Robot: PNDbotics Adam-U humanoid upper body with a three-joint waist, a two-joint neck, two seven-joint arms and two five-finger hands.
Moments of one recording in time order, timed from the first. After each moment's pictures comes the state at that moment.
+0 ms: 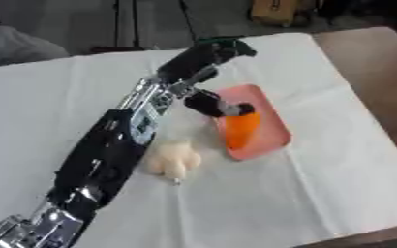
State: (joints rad) left arm -0.79 0.20 -0.21 -1.28 -0.71 -0.35 -0.09; right arm -0.23 -0.39 -0.13 -1.98 -0.29 -0.12 0.29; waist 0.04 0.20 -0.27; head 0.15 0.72
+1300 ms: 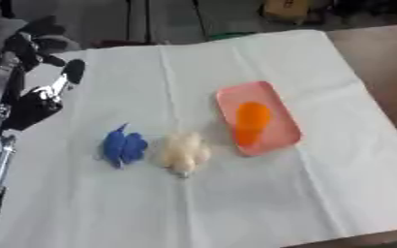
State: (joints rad) left arm -0.21 0.38 0.10 -1.91 -0.24 -0.09 -0.05; right arm -0.20 -0.40 -0.16 -1.98 -0.27 -0.11 0.26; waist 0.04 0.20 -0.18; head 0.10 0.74
